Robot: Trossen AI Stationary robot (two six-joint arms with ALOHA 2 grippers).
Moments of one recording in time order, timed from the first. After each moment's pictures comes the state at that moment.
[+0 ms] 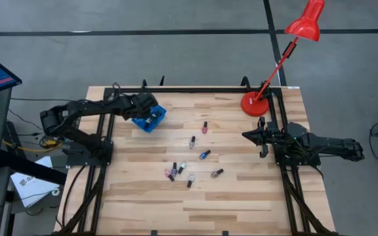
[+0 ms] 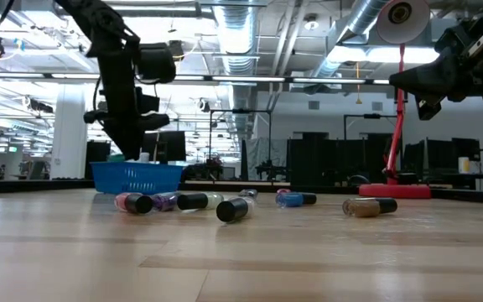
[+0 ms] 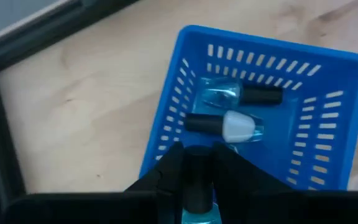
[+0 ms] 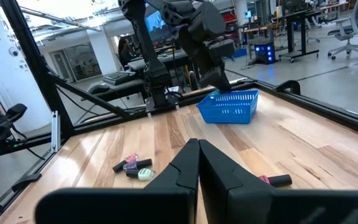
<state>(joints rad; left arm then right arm) 0.52 1.42 0.83 -0.64 -0.42 -0.56 -0.10 0.02 0.01 0.02 0.03 0.24</state>
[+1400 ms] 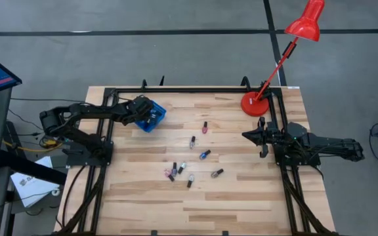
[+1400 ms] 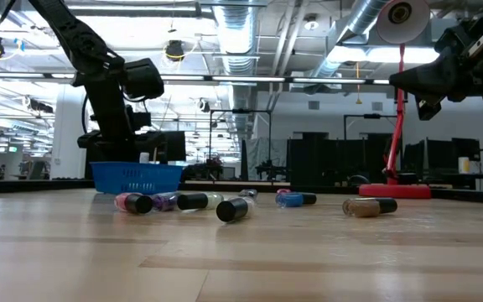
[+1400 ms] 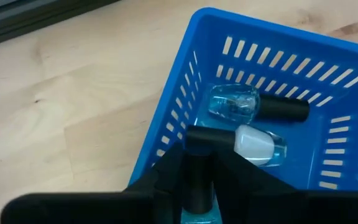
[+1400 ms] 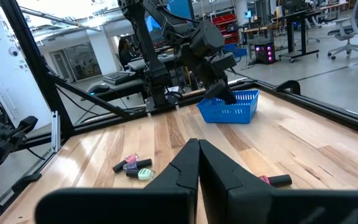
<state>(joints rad) 0.56 1.41 0.61 -0.27 -0.42 -0.55 -0.10 0.02 0.01 0.02 0.03 0.24</state>
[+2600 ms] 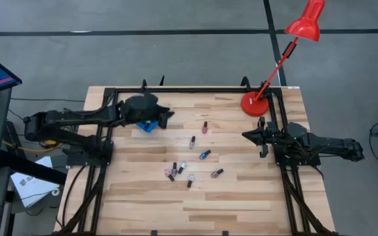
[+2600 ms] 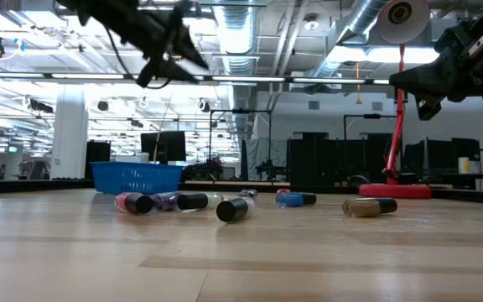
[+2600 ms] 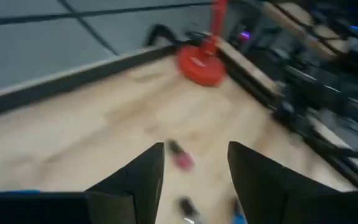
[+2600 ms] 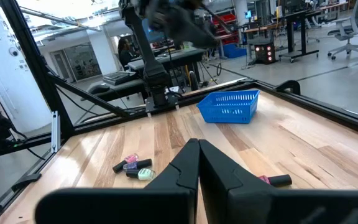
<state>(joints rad) 0.22 1.15 0.80 -0.08 -0.20 -0.57 -0.10 0.02 0.01 0.02 0.03 0.24</state>
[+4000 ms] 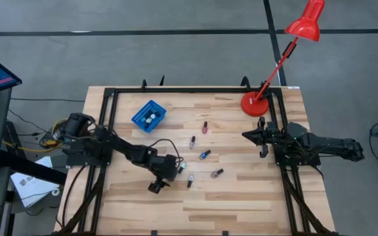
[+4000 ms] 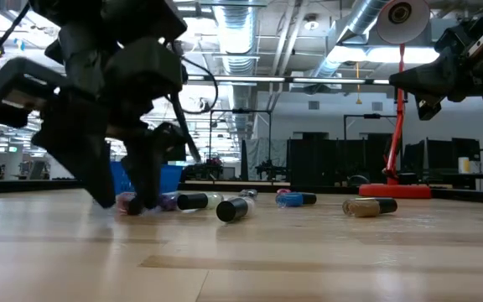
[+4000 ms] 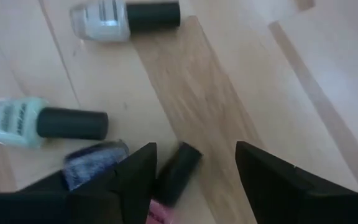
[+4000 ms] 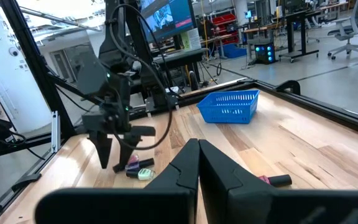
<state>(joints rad) -0.28 1.73 0.80 -0.09 0.14 0.10 -0.10 0.02 0.01 0.02 0.03 0.24</state>
